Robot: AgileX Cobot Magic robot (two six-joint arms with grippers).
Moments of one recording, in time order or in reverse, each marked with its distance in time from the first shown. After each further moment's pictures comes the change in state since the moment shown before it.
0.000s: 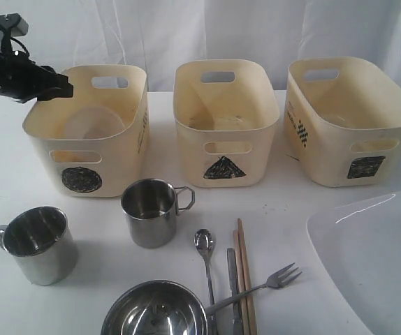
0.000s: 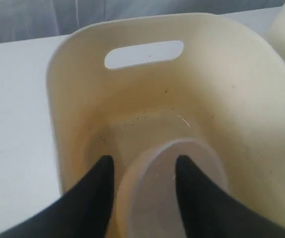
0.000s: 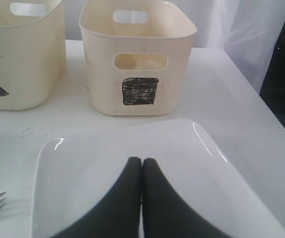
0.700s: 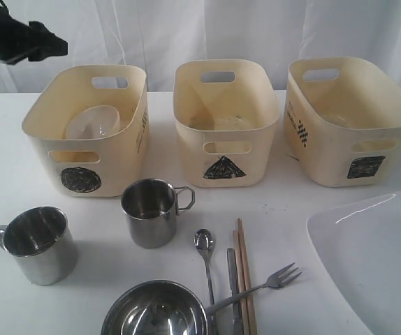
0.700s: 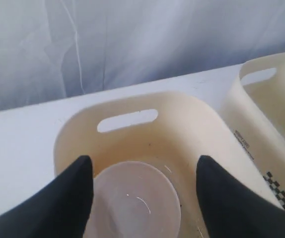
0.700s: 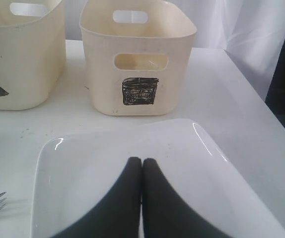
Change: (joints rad) left arm 0.000 -0.143 -0.005 -0.039 0.000 0.002; right arm 0.000 0.000 0.000 0.000 0.000 0.000
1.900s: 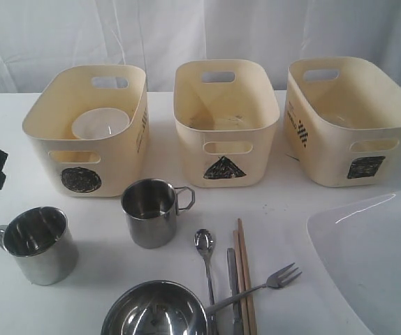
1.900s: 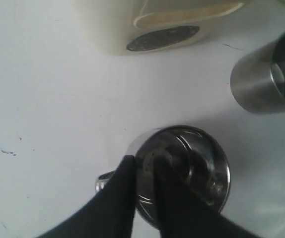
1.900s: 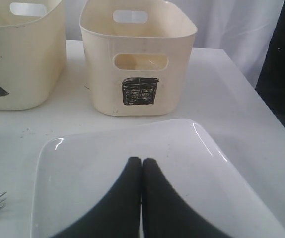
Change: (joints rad) left arm 0.000 -0.442 0.526 0.669 0.273 -0.617; right arm 0.000 0.000 0.000 0.002 0.001 0.000
